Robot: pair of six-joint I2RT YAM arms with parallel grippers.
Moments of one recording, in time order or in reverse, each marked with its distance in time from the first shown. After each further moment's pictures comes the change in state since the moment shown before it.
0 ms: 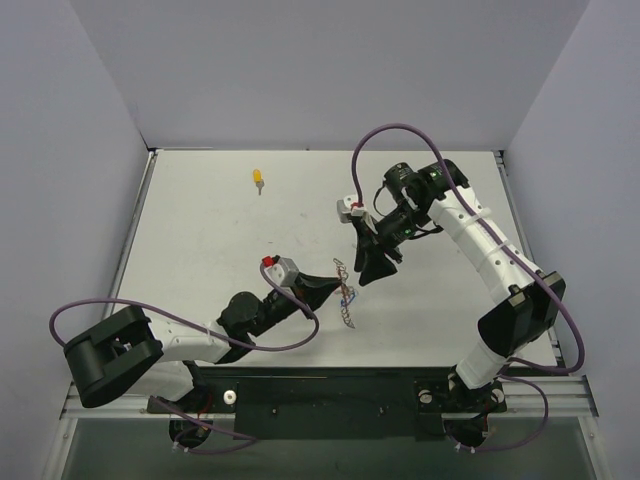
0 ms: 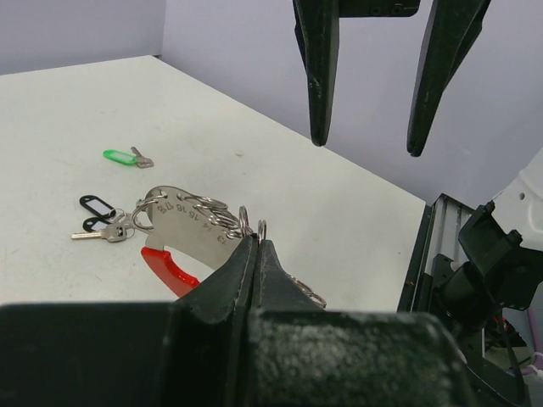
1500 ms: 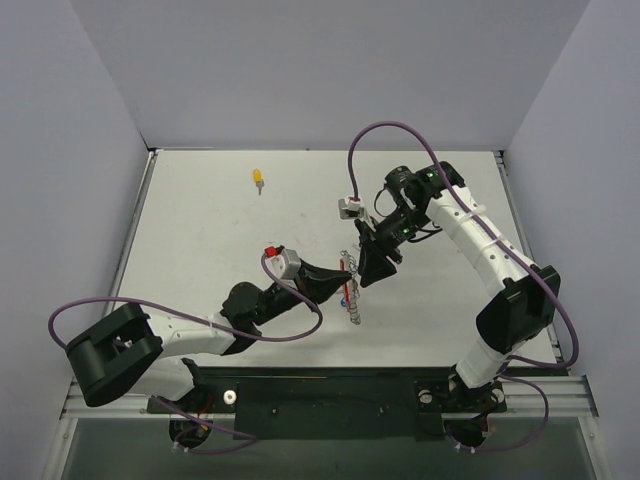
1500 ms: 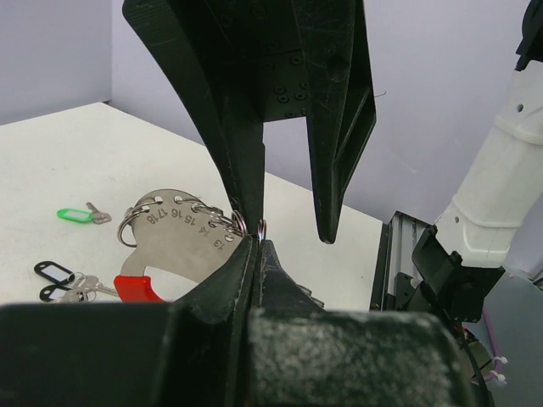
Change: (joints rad) left arm 0.031 0.015 0.096 0.021 0.142 -0.033; right arm -0.029 0.021 -0.053 0.028 0.002 0.144
